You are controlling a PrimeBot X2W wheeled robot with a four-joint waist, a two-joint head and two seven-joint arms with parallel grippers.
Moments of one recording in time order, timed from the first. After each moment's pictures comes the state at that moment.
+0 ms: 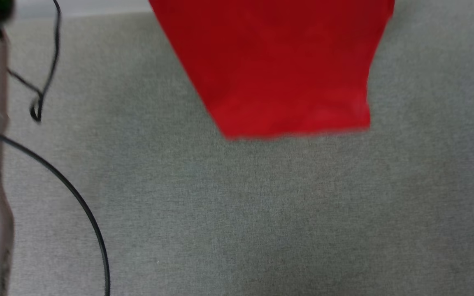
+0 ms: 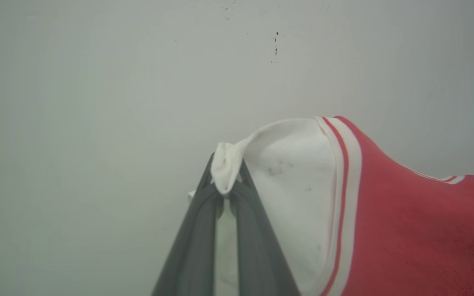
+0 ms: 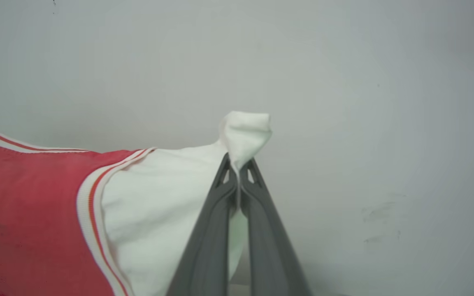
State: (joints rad) left arm -1.25 0.38 -0.22 0.55 -0.51 0.00 0.03; right arm -1.30 -0.32 0.07 0.63 0.29 0.13 0.26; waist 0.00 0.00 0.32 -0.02
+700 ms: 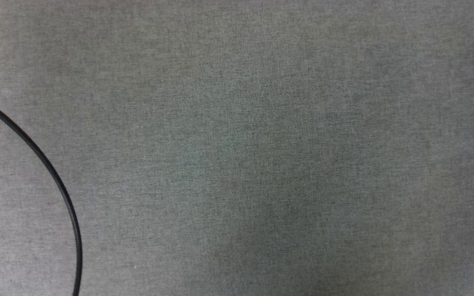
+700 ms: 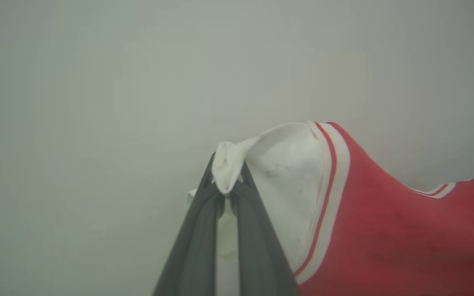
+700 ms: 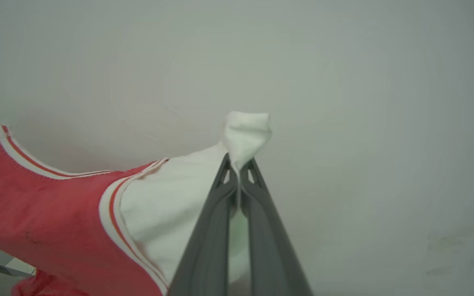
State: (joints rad) left arm -1.62 0.42 -0.21 0.72 -0.50 -0.06 -0.09; right arm -1.71 -0.27 0.09 0.77 0.26 0.13 0.15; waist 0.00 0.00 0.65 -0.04
